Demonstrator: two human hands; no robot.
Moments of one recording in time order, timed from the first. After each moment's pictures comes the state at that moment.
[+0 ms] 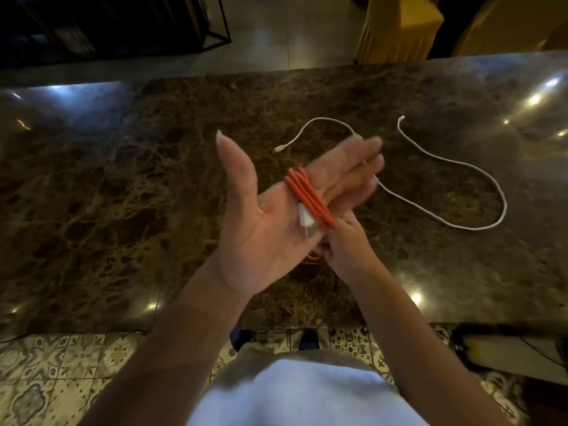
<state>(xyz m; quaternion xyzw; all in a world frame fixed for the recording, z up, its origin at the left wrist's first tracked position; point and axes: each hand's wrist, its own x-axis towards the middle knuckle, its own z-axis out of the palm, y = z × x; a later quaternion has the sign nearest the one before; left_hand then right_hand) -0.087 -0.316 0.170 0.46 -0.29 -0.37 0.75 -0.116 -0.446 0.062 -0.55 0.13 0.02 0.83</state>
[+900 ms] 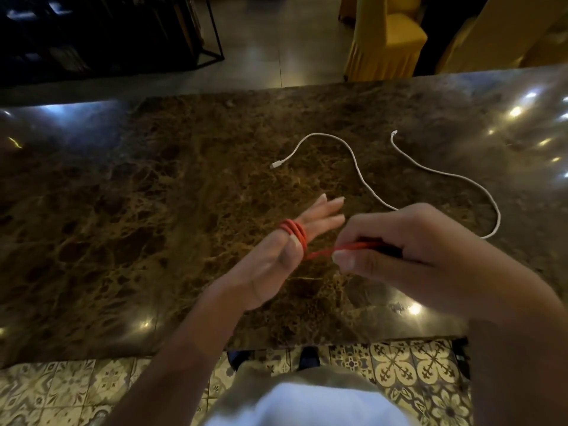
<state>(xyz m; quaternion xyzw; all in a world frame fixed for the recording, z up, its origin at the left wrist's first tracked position) -0.070 -0.297 0.102 0.68 -0.39 -0.30 0.54 -0.157 -0.503 0.188 -0.89 -0.16 0.07 0.43</state>
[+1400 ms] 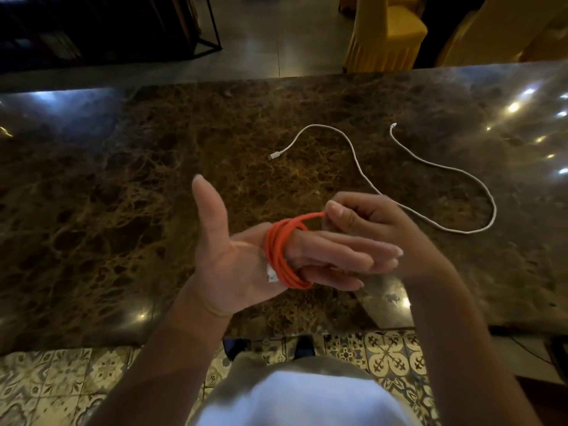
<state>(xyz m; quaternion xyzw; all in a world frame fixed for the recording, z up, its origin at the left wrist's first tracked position) -0.078 -0.290 0.137 0.26 -0.38 -0.53 0.71 -0.130 -0.494 0.122 -0.73 -0.08 0.06 0.68</state>
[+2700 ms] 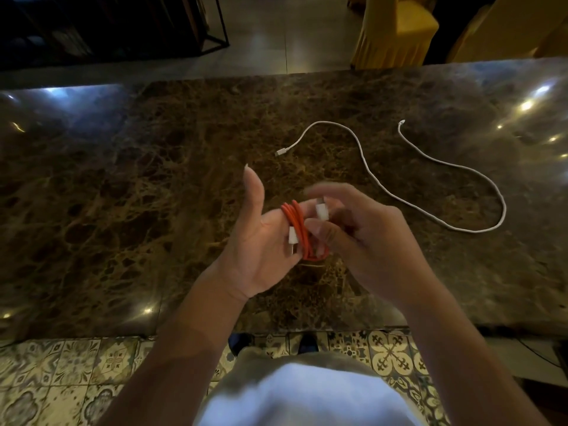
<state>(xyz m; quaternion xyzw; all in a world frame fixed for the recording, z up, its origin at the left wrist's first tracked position) -0.067 -0.294 0.108 0.33 -0.15 -0.51 0.78 -0.148 -0.459 0.135 -0.86 -0.01 -0.06 0.51</state>
